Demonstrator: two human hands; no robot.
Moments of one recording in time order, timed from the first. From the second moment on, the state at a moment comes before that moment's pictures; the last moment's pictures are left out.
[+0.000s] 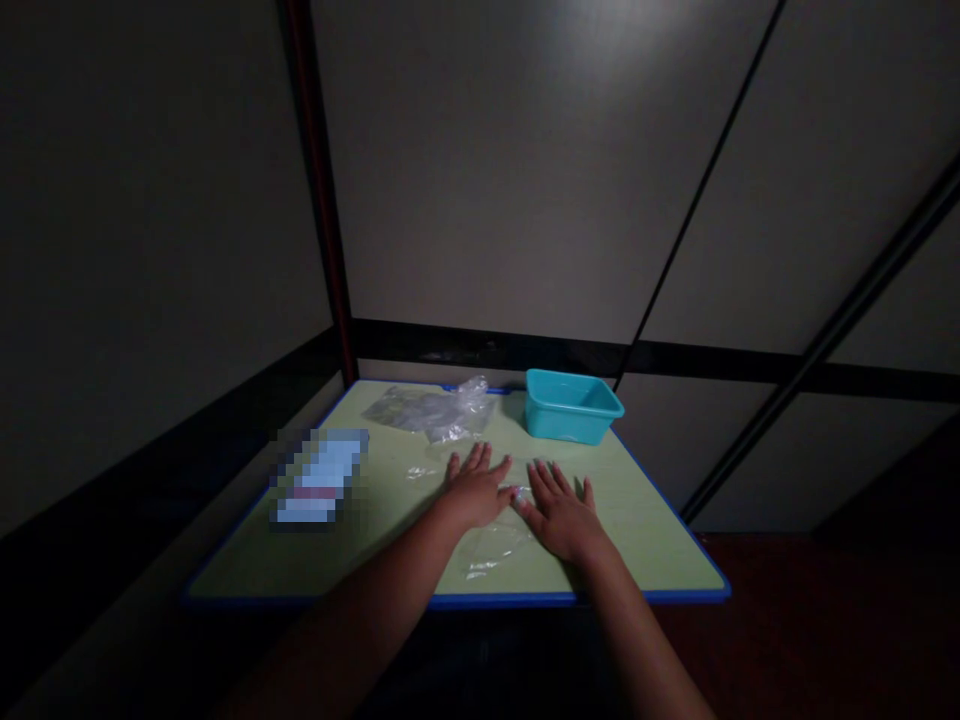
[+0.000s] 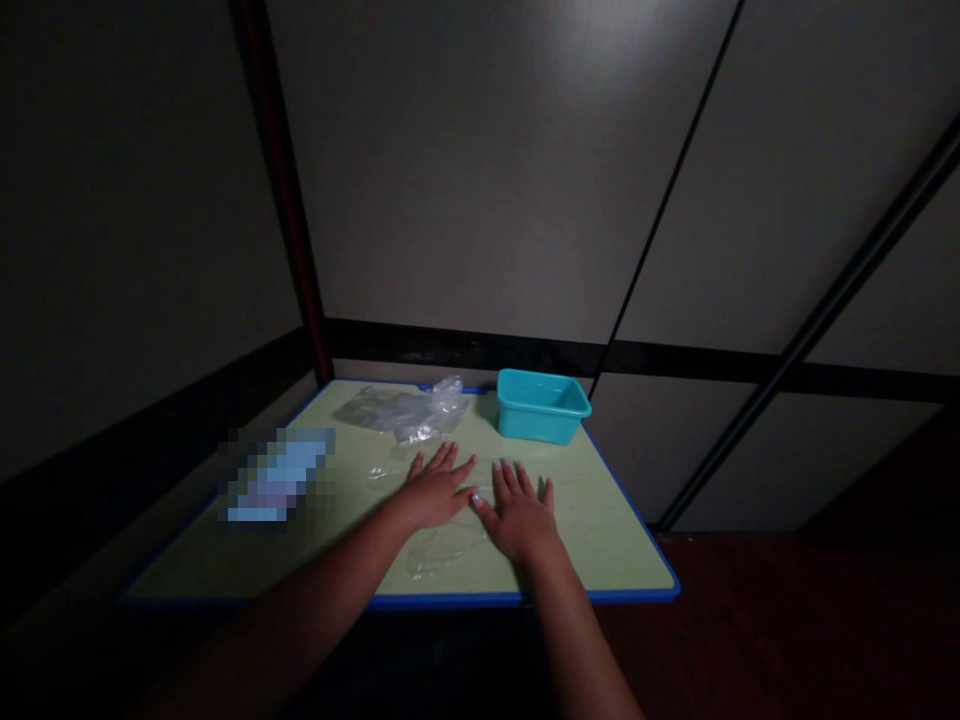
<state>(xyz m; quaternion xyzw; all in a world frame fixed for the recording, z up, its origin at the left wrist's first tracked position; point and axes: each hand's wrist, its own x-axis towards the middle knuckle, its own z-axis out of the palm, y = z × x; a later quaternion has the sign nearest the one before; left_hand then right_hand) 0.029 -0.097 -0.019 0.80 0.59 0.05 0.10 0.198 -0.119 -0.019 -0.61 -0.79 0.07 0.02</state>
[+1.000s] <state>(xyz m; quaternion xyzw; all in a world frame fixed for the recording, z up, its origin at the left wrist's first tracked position) 0.021 -0.088 -0.021 0.83 0.55 0.05 0.11 0.210 -0.112 -0.022 -0.63 -0.77 0.08 0.05</state>
